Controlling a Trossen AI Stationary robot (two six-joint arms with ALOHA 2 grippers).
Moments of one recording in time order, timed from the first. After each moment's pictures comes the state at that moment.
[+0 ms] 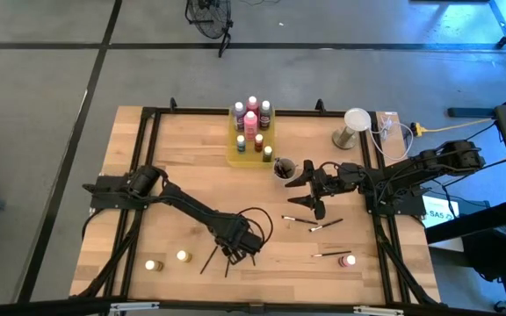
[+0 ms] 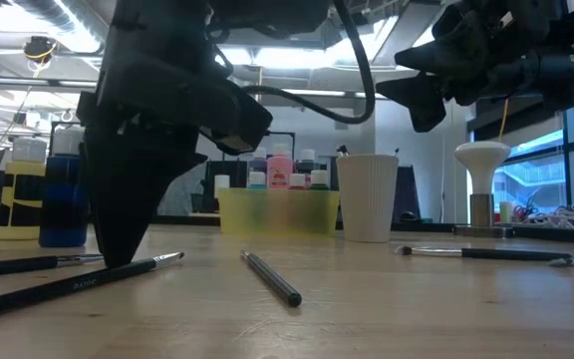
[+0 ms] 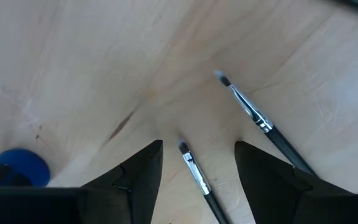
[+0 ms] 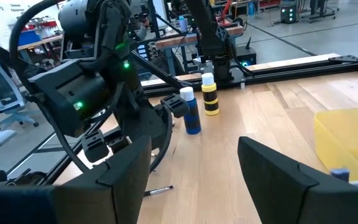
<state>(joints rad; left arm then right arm) -0.40 2.15 1.57 -1.06 0.04 -1.05 0.09 1.24 0.29 0.86 -0.08 0.20</state>
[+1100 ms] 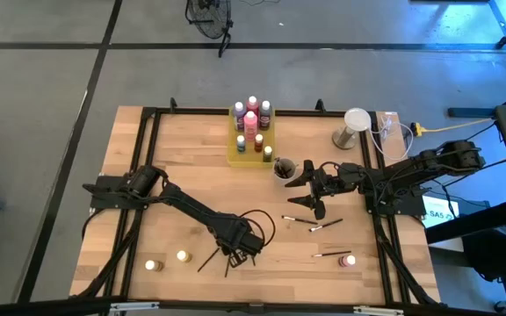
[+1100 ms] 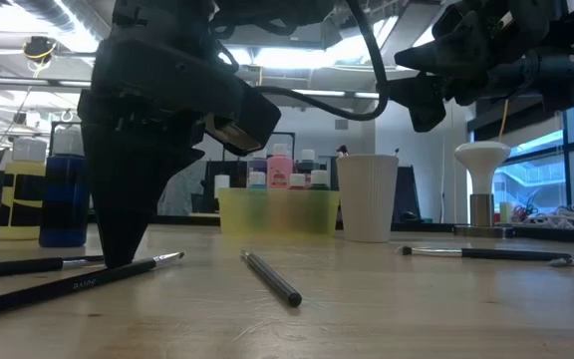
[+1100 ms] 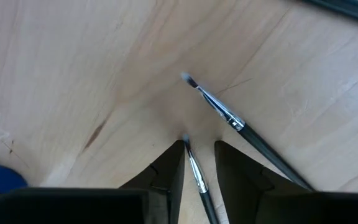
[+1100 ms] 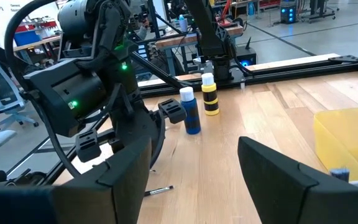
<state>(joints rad) -0.40 2.15 1.56 -1.01 0.06 -1.00 0.09 1.24 0.29 0.86 -0.08 0.20</state>
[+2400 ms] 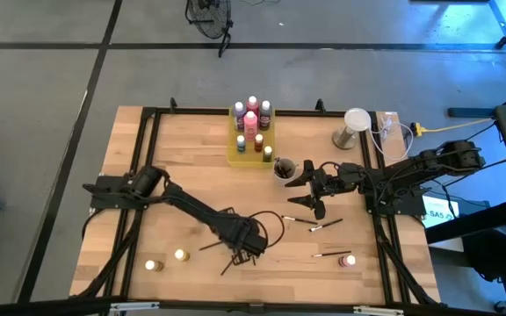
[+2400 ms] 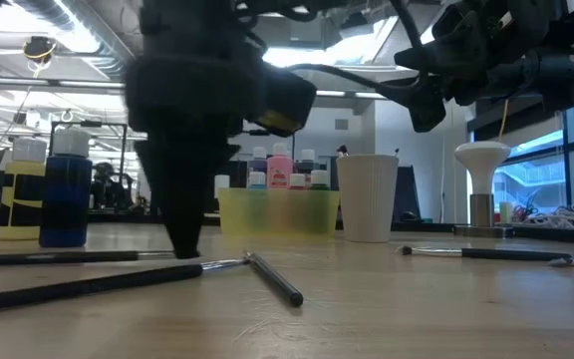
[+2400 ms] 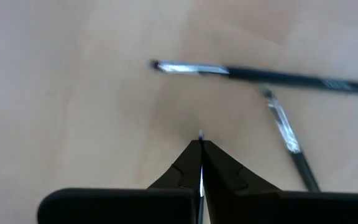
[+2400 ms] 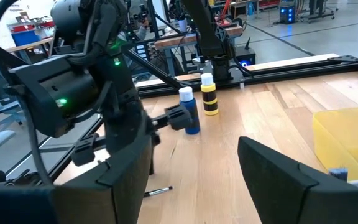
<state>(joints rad) -0.39 2.16 1.62 -0.99 -0.11 -0.79 0.09 1.24 0.29 0.86 -0.08 0.20</state>
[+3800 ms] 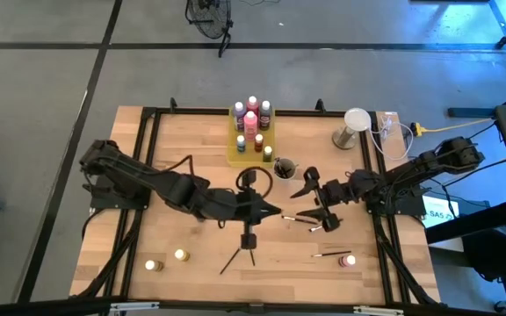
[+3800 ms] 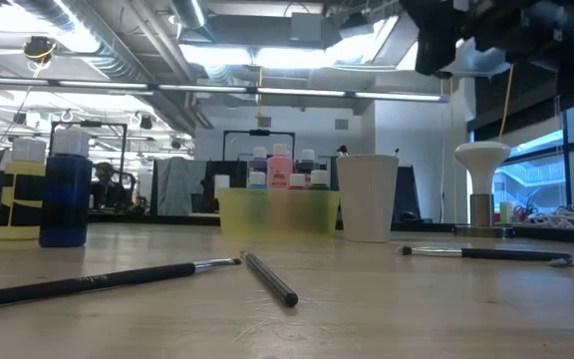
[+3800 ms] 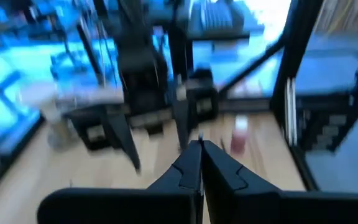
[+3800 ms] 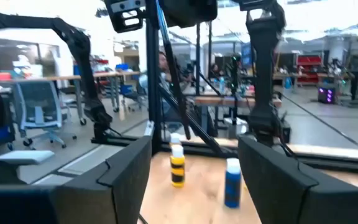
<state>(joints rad) -0.38 1.66 1.62 -0.32 -0.43 -0.10 0.25 1.24 0.28 1.13 -0.08 0.04</state>
